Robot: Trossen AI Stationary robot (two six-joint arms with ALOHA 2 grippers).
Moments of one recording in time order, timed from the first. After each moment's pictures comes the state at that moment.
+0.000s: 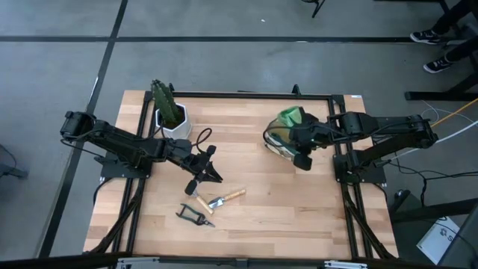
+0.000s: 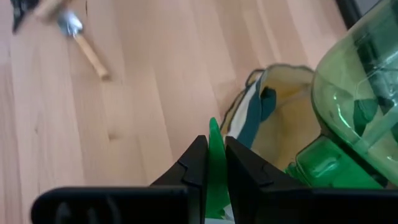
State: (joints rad) left arm -0.11 1.22 0.52 0.39 0.26 -0.09; right arm 0.09 1.22 1.27 -1.11 0.20 0.25
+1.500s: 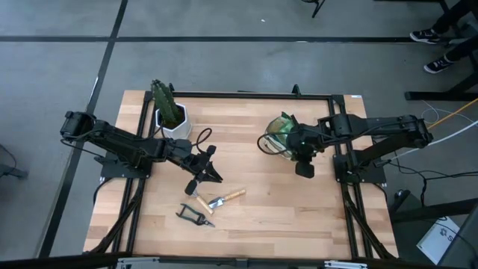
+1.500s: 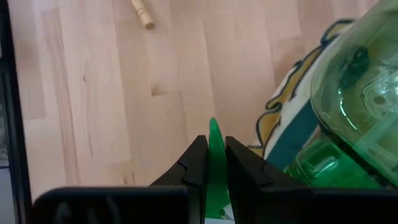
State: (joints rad) left arm -0.11 1.22 0.52 0.39 0.26 -0.09; right arm 0.08 1.29 1.27 -1.17 -0.04 0.23
